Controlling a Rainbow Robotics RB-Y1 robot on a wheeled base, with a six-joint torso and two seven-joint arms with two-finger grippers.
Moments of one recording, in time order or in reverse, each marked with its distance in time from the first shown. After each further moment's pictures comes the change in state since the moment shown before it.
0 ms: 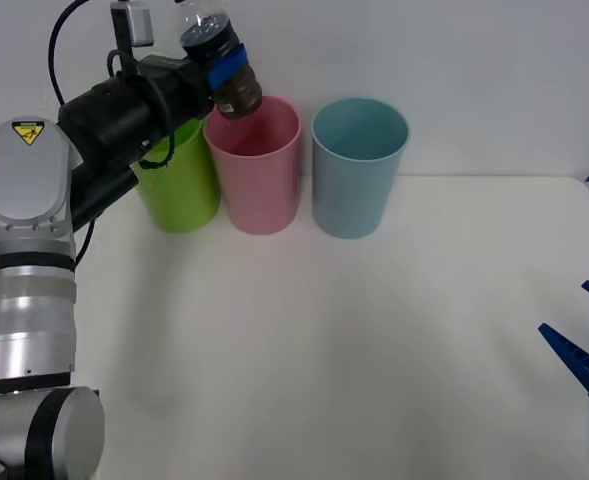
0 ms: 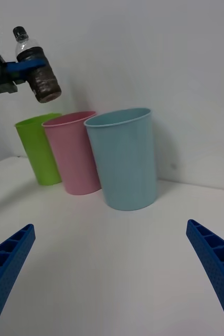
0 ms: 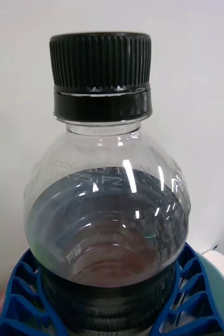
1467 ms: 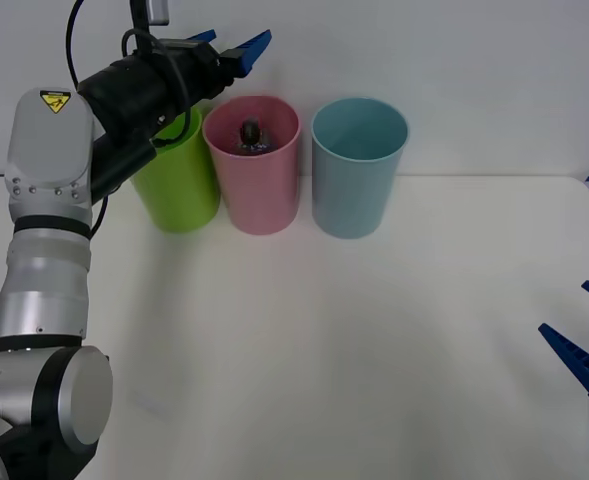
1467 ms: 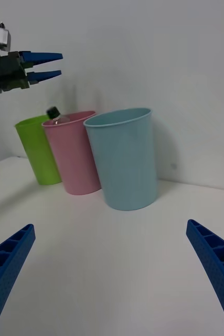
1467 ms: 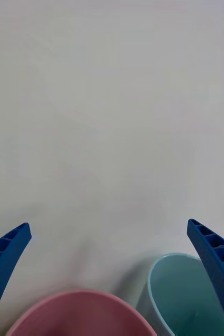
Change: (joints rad) right arm 0.000 0.000 0.000 0.000 0.000 0.000 0.000; left arm -0.111 0.007 0.009 0.151 -0.039 0.052 -0.005
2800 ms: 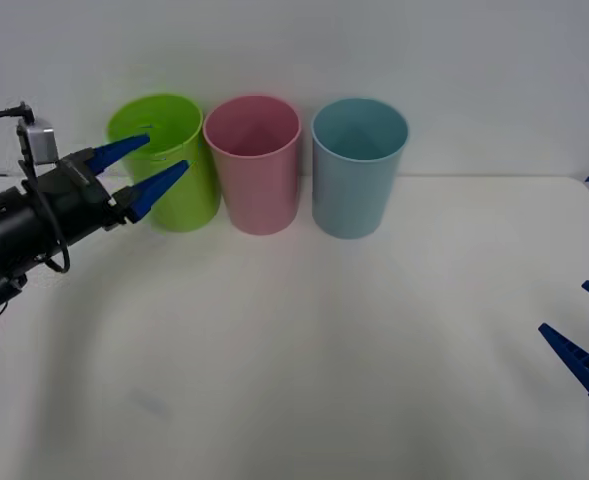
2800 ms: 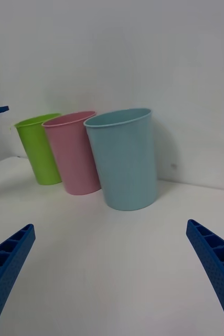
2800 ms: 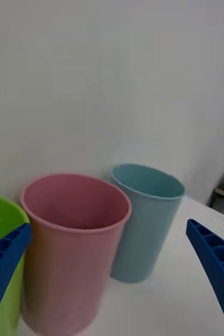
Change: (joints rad) right arm 0.000 0.000 0.000 0.000 0.000 0.000 0.000; left arm 0.512 0.206 0.055 -0.265 0.514 -0.370 -0.314
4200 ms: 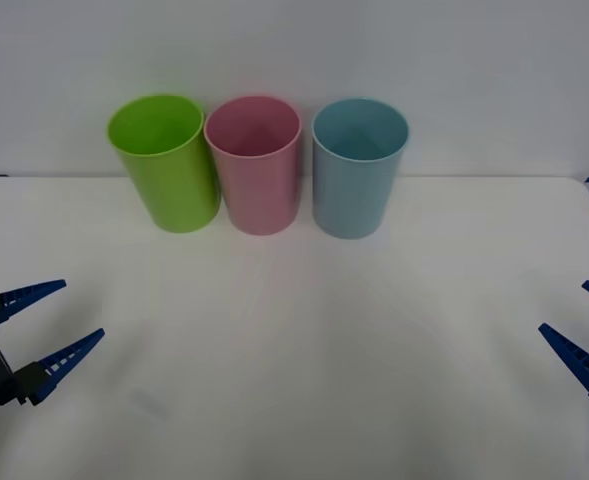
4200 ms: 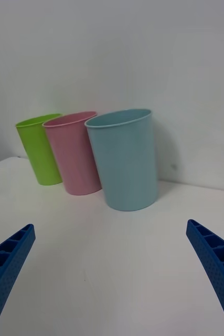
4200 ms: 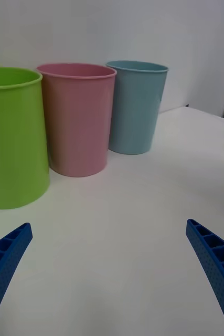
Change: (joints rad) right arm 0.000 0.000 0.000 0.000 0.000 0.000 0.000; left arm 0.520 0.104 0.111 -0.086 0.175 -0.144 -0.334
